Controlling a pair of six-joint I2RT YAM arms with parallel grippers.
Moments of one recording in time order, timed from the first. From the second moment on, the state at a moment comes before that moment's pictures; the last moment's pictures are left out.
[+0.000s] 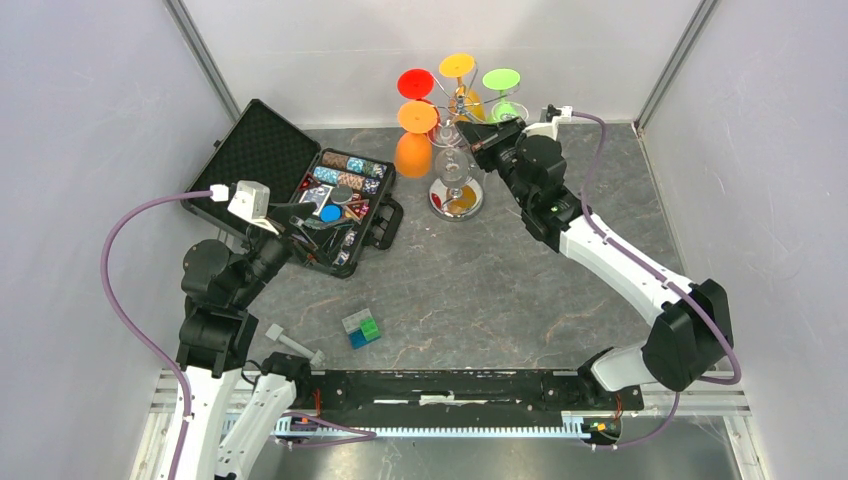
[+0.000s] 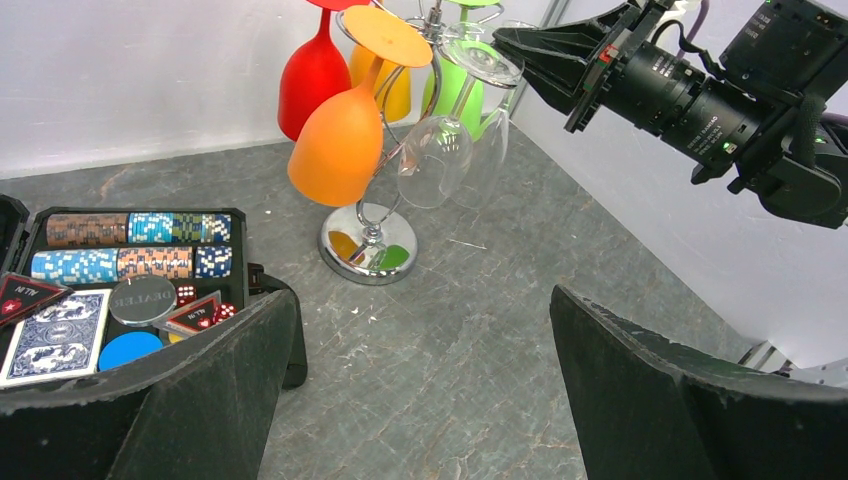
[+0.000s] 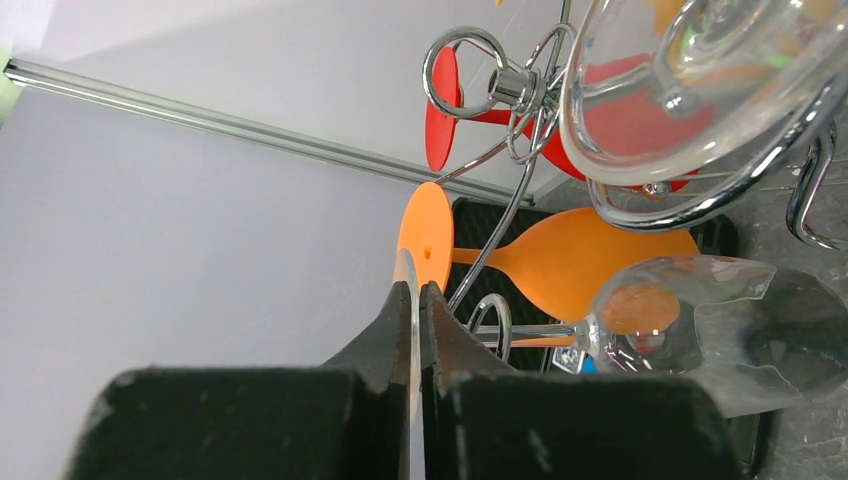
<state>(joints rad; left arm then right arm) -0.19 0.54 0.92 -0.31 0.39 -0.31 0.57 1.42 1.17 0.30 0.18 1.24</state>
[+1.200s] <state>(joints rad) -0.19 0.55 0.90 -0.29 0.40 -0.31 0.53 1.22 0.99 0.34 0.32 1.26</state>
